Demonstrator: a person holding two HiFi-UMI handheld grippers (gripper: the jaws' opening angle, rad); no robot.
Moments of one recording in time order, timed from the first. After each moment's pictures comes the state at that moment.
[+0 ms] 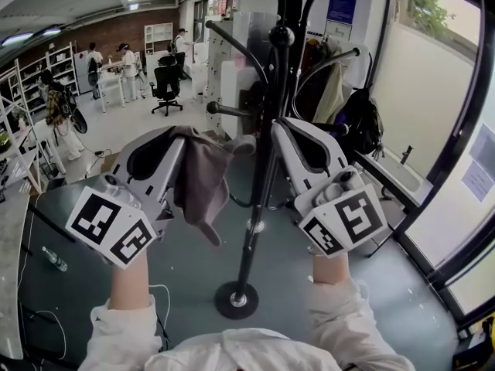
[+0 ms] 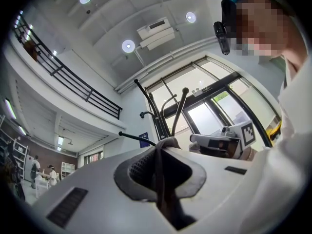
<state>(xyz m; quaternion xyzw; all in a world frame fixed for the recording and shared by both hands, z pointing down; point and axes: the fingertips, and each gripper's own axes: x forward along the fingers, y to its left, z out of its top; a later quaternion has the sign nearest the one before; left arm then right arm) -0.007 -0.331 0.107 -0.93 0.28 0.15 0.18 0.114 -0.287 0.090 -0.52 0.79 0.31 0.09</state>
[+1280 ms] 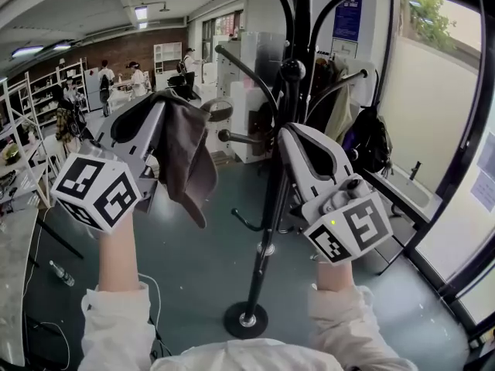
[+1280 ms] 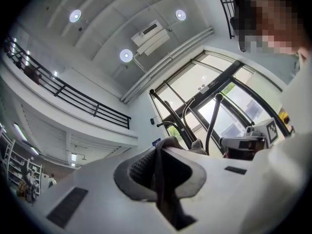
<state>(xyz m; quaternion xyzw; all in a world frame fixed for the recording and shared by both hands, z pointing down) -0.042 -0.385 0.030 -0.89 0.35 0.17 0.23 0.112 -0.297 0.062 -0.50 0.79 0.33 0.14</state>
